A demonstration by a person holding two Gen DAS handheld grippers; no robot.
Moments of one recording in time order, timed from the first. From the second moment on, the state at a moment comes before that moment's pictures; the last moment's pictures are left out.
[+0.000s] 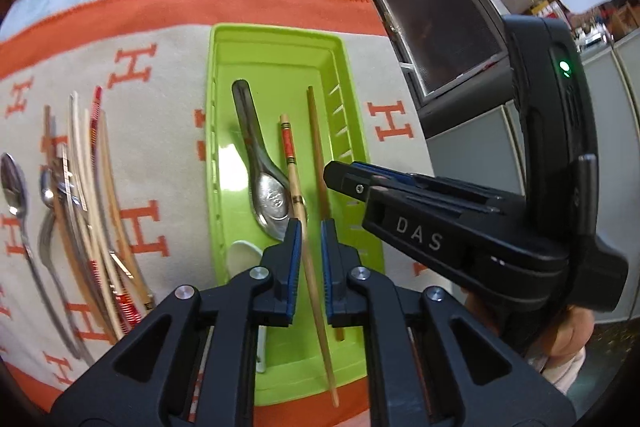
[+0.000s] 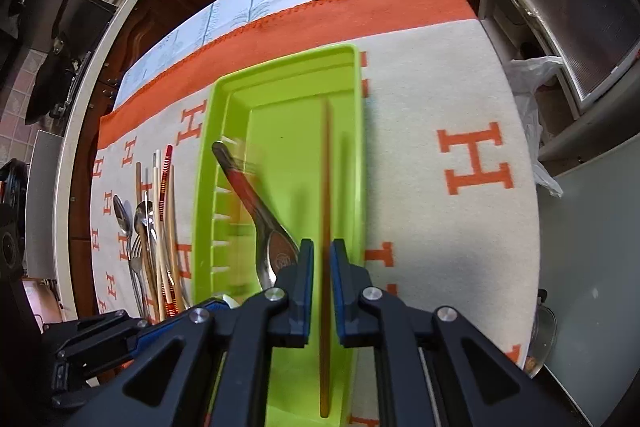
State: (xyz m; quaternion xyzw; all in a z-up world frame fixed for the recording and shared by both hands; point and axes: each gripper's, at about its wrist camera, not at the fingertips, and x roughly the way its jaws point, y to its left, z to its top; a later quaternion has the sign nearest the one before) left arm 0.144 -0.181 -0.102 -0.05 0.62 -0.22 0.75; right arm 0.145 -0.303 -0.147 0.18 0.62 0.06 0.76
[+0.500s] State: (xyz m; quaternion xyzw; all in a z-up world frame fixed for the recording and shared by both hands) left arm 0.102 -0.118 -0.088 0.01 0.60 -0.16 0.78; right arm 0.104 -0.287 -0.134 0.19 0.61 0.06 0.76
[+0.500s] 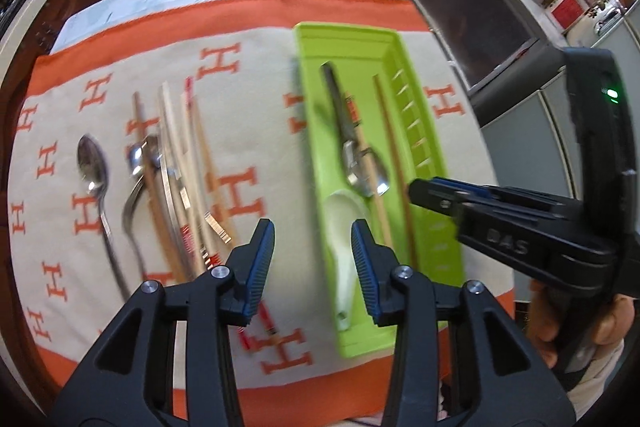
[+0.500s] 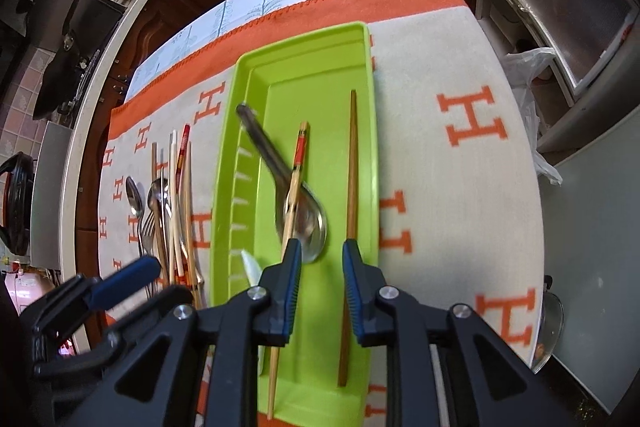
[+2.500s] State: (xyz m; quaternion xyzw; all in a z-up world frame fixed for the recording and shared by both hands) left arm 0.165 -0.001 -0.108 -0.02 0.59 -0.08 0.81; right arm 0.137 -0.150 -0.156 0.17 0.65 0.12 0.73
